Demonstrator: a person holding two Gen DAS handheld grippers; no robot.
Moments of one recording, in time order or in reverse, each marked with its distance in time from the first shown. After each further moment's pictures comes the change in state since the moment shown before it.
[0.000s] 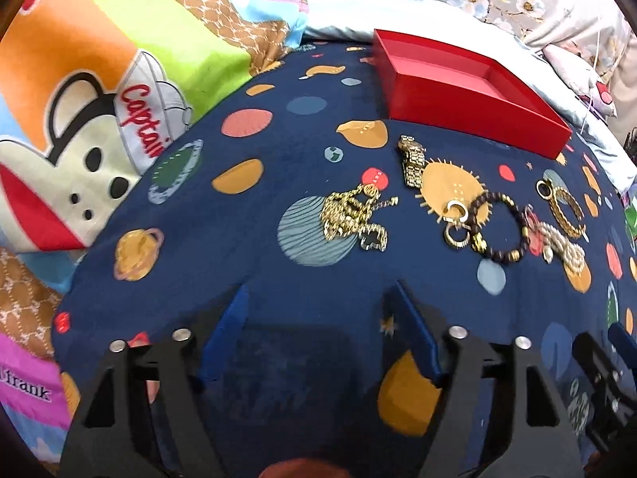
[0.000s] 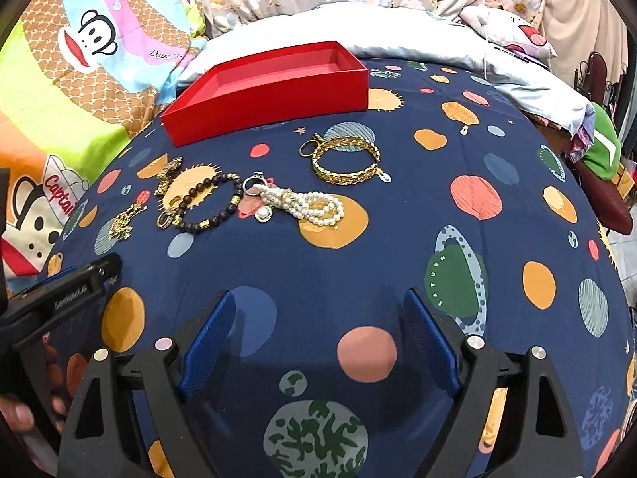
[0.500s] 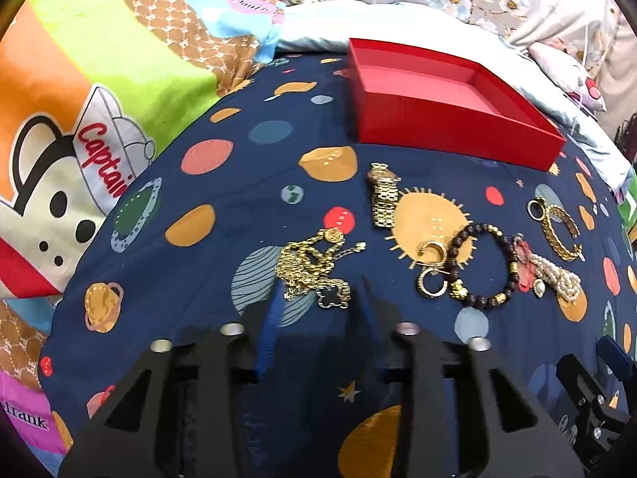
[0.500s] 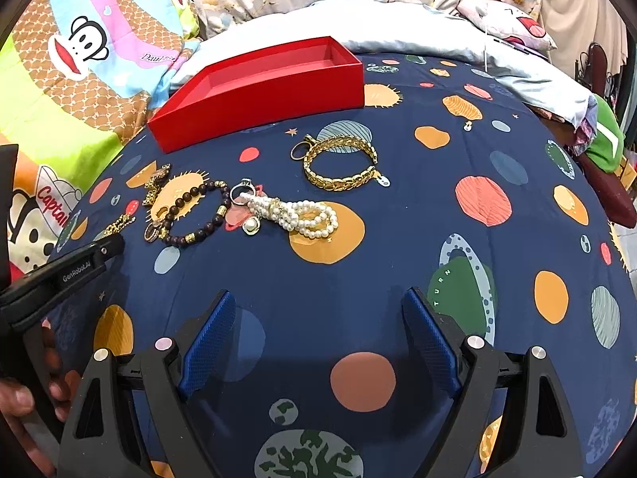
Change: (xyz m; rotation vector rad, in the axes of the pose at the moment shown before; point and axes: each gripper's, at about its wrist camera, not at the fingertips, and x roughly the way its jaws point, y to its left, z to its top) left arm 0.013 -0.022 0.021 0.052 -0.030 -0.045; right arm 0.014 -0.006 0.008 0.027 0.009 0.017
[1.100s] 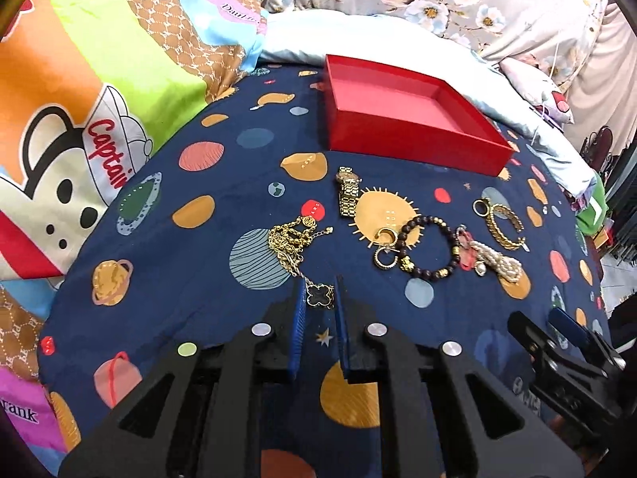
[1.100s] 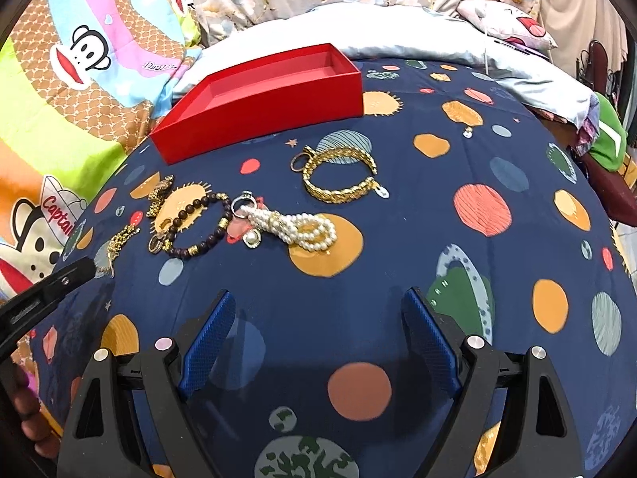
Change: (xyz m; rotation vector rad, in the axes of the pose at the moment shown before) left arm -0.046 0.009 -0.013 -0.023 -0.020 -0.133; right arm -0.001 -0.002 0.007 0.004 -0.019 0.026
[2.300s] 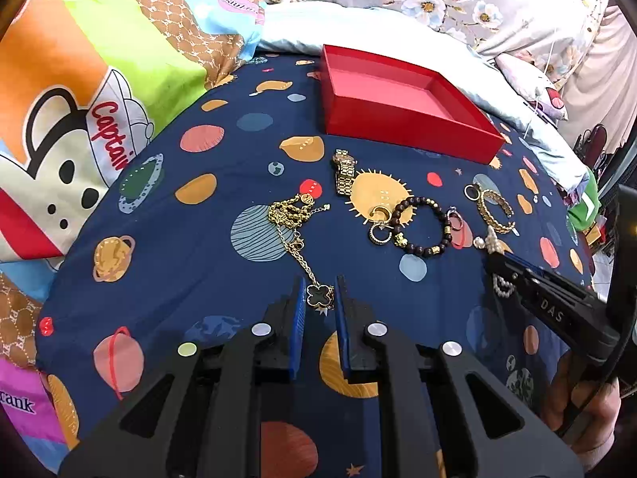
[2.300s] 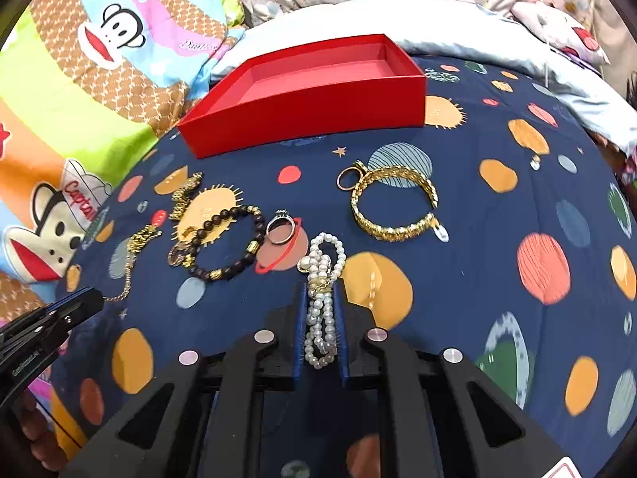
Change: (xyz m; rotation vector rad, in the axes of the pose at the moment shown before) left arm -0.007 0.007 -0.010 -0.006 0.035 -0.033; right arm 0.022 0.008 0.025 -0.088 0.056 0.142
